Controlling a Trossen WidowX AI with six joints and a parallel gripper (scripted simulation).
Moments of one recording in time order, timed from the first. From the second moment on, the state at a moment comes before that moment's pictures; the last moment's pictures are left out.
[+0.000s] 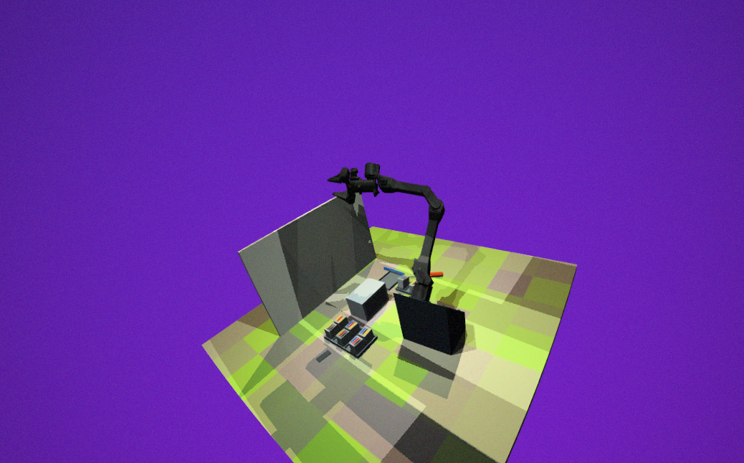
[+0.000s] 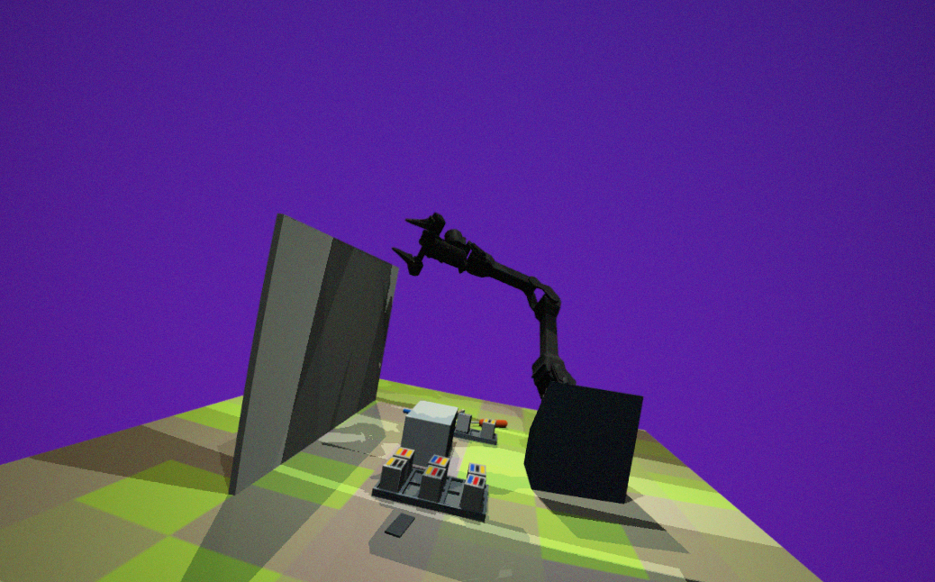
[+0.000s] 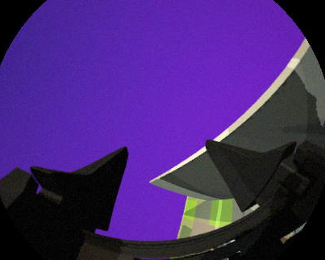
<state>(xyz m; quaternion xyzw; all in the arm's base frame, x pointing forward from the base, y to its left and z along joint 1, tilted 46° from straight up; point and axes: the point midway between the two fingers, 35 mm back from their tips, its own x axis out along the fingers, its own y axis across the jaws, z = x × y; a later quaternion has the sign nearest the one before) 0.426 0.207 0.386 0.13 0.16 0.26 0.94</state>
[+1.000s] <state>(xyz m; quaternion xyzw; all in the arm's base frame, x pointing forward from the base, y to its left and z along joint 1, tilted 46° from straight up) 0.362 0.096 0.074 -0.29 0.63 -0.25 0.68</state>
